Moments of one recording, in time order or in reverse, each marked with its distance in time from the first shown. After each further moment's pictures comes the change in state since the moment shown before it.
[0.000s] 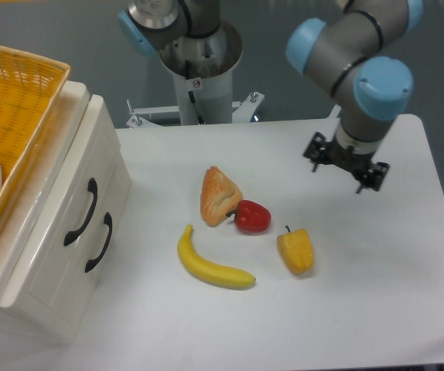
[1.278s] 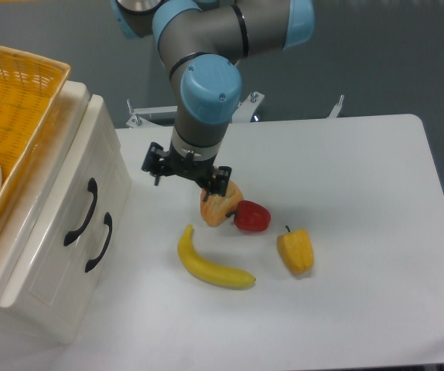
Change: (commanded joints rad) arm -0.315 0.048 0.003 -0.068 -0.268 -0.465
